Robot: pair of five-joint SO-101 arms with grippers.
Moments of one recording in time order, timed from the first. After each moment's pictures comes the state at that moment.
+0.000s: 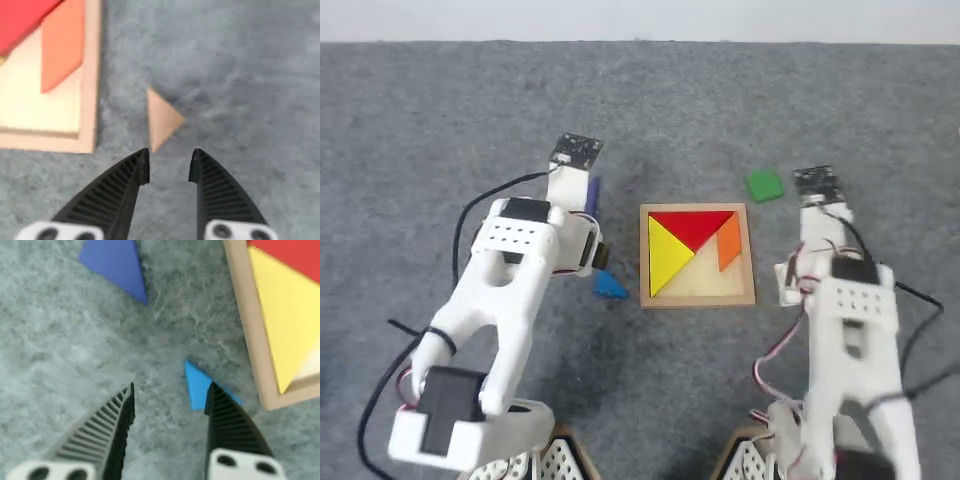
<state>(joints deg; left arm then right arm) 2.7 -7.3 35.6 63.7 -1.8 4.8 -28.5 52.0 56.3 17.8</state>
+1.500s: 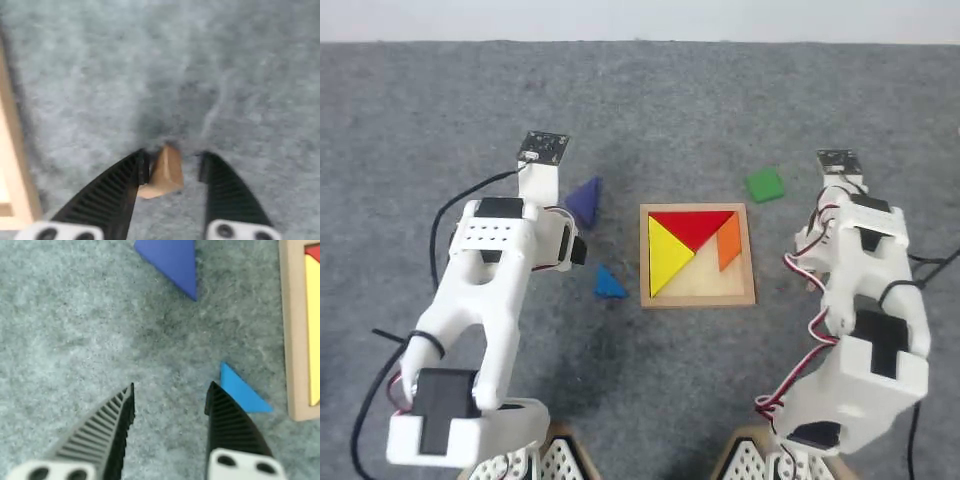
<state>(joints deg) -3.8 -7.3 35.9 63.3 -1.8 12.6 12.4 23.3 56.0 15.3</state>
